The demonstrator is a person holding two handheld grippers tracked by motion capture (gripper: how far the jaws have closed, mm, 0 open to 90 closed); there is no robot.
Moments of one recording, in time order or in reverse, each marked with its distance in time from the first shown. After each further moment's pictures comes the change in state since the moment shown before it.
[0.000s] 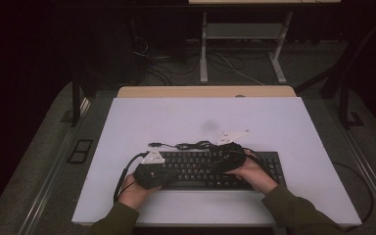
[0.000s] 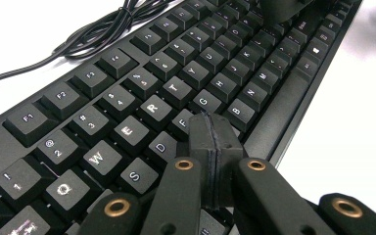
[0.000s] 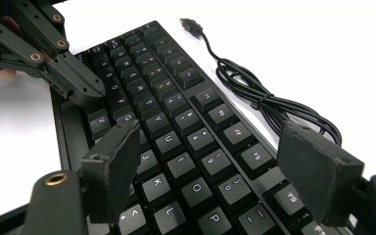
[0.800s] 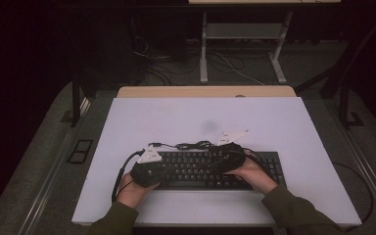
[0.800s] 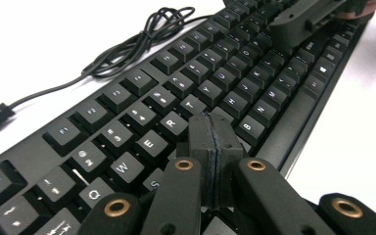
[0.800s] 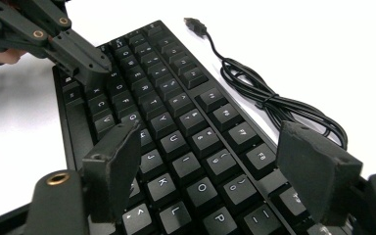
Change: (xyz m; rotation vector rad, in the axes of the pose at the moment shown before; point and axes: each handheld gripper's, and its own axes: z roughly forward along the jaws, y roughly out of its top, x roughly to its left) left arm 0.001 0.003 -0.008 -0.051 0.042 0.002; right arm 0.002 0.000 0.000 0.004 0.011 0.003
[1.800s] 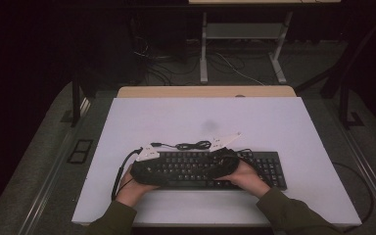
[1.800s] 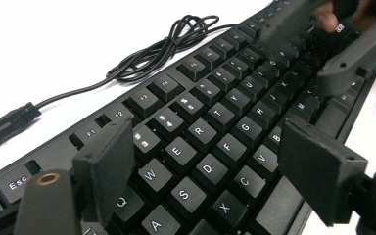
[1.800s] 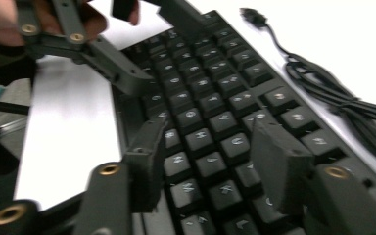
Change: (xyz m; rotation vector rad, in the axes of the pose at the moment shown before) left arm 0.010 -0.004 0.005 -0.046 0.047 -0.033; right arm 0.015 0.002 0.011 0.037 0.141 -0.021
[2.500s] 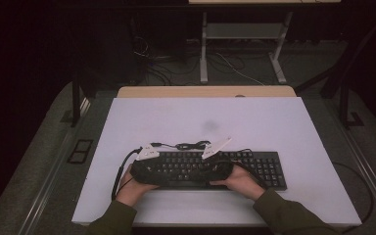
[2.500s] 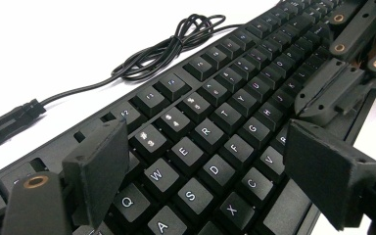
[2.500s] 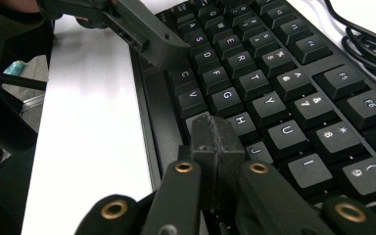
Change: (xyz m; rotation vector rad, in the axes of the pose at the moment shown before) left arm 0.003 0.000 0.002 0.004 0.011 -0.014; right arm 0.010 -0.004 0.019 0.083 0.079 -0.023
